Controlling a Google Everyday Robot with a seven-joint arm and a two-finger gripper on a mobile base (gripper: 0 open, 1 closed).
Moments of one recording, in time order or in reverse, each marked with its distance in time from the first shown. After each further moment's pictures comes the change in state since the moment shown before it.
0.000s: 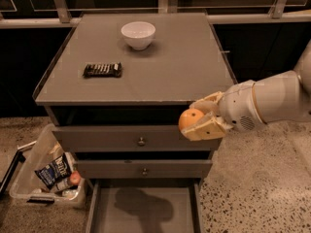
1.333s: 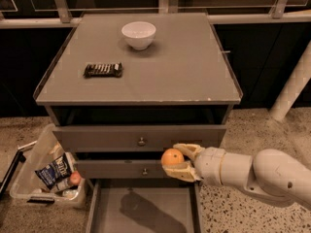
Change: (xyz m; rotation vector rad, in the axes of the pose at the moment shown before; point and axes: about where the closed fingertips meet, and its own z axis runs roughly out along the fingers) arm 0.111 0.020 0.139 0.086 -0.263 0.100
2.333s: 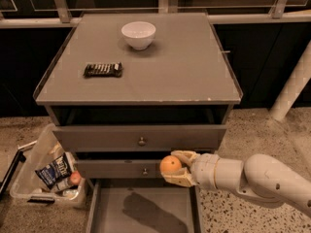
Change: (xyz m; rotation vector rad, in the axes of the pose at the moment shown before) arm 0.037 0.001 0.023 -0.025 0.028 -0.015
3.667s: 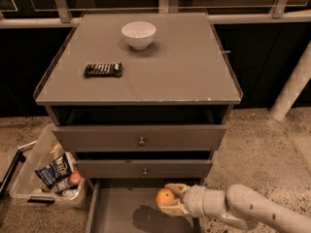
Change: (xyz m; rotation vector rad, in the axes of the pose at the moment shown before) arm 0.157 0.037 0.078 -0.143 0.006 0.091
